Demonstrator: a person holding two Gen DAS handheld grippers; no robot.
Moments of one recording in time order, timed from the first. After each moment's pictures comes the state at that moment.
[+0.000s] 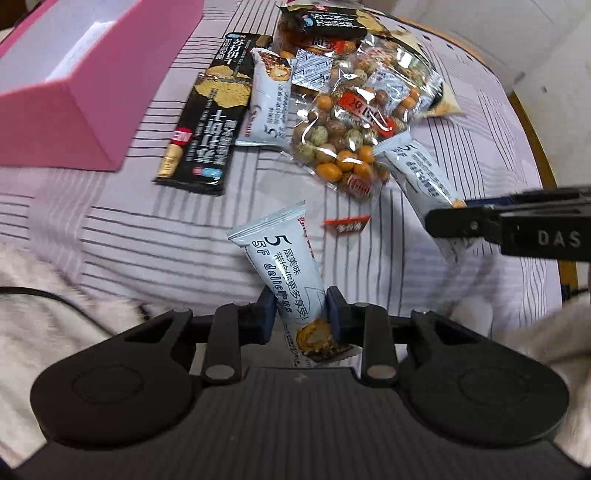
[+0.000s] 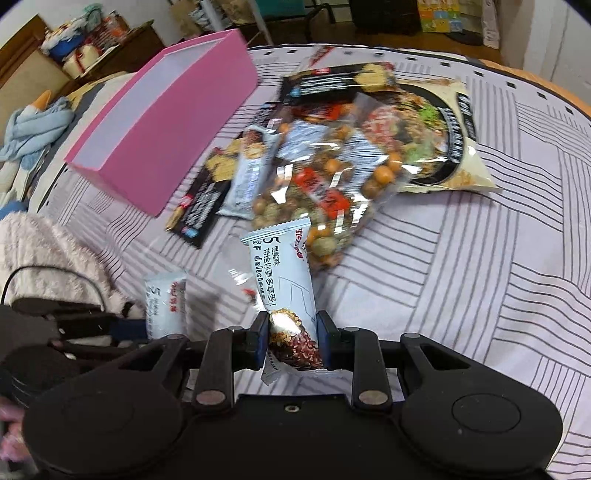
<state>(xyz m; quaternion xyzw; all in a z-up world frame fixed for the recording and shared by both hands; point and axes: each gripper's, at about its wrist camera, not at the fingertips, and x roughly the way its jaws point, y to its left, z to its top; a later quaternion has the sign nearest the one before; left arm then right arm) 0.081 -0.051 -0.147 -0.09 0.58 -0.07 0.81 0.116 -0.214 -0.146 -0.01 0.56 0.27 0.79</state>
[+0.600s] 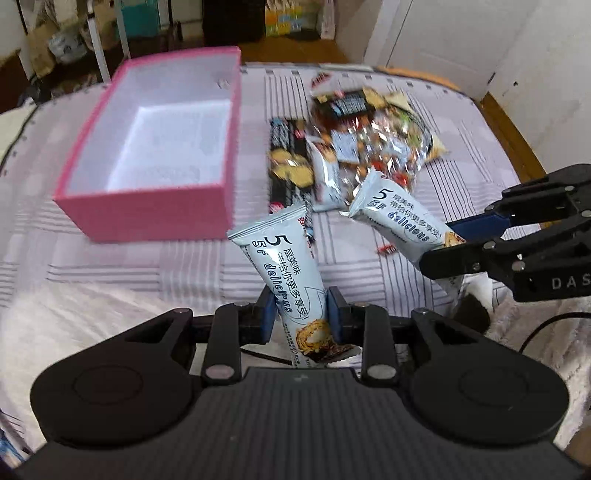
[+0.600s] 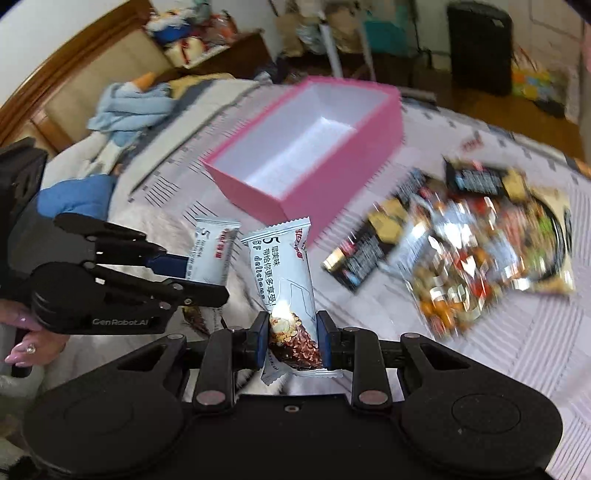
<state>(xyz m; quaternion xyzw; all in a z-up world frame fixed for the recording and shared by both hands) 0.049 0.049 -0.040 -0.03 0.52 -0.10 0.85 0.074 -0.117 -0.047 -0.03 0.49 0.39 0.78</state>
